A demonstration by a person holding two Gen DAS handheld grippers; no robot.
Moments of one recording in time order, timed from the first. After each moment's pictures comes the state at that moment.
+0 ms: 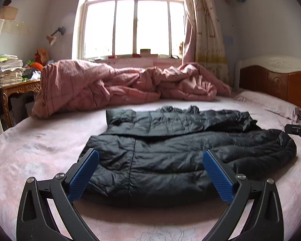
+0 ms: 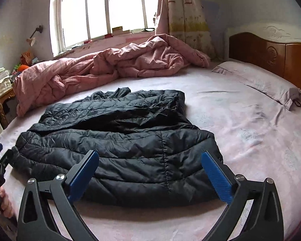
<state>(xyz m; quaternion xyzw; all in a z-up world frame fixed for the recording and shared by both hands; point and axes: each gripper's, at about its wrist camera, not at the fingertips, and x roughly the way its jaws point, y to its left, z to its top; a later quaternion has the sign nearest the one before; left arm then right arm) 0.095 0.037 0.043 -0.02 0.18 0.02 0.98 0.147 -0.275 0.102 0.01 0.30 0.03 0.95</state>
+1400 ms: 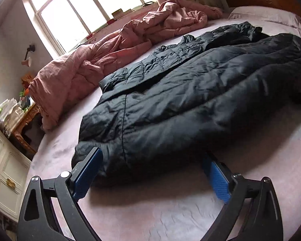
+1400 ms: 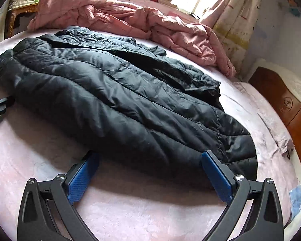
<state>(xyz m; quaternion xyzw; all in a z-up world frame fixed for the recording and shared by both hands) 0.130 -0.003 -0.004 0.21 0.34 0.05 0.91 0.149 -0.184 0.034 -0.22 0.36 0.04 0.90</state>
